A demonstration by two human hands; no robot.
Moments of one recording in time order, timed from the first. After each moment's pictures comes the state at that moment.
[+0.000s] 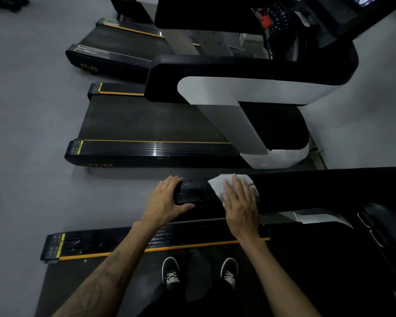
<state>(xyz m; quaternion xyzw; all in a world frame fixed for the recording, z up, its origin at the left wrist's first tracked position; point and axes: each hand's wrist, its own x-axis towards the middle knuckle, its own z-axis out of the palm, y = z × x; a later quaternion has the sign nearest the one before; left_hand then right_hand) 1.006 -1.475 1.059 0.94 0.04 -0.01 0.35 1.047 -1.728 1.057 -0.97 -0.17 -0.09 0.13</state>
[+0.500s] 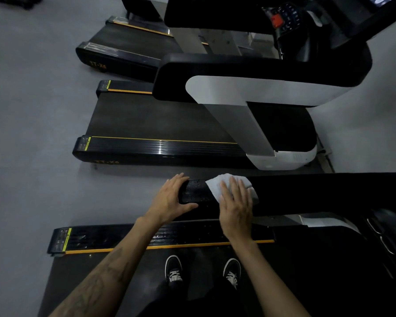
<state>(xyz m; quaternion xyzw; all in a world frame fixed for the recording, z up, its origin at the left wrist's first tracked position) 1.005 -1.467 1.066 0.92 0.03 -0.04 0.39 1.035 -1.694 1.053 -0.97 -0.16 -0.10 0.16</state>
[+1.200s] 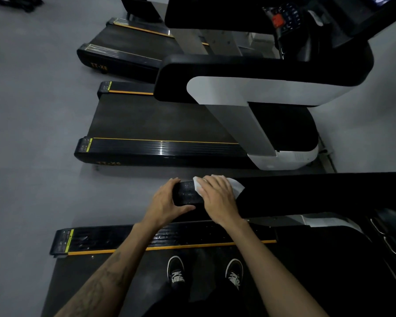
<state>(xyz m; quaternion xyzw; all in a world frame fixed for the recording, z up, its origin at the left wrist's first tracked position) 0.990 -1.458 1.064 0.89 0.11 -0.04 0.44 1.065 -1.645 1.076 -0.94 -0.31 0.02 0.15</state>
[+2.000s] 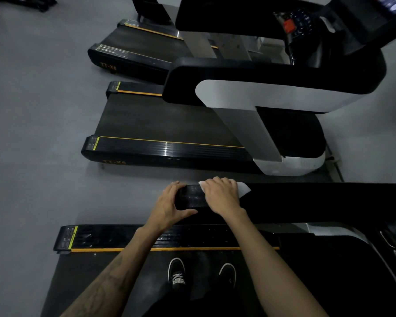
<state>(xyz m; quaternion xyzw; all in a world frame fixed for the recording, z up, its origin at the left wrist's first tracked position) 0.984 -1.446 1.052 0.88 0.09 -0.02 0.47 1.087 -1.616 1.090 -0.96 -0.27 0.09 -0.04</state>
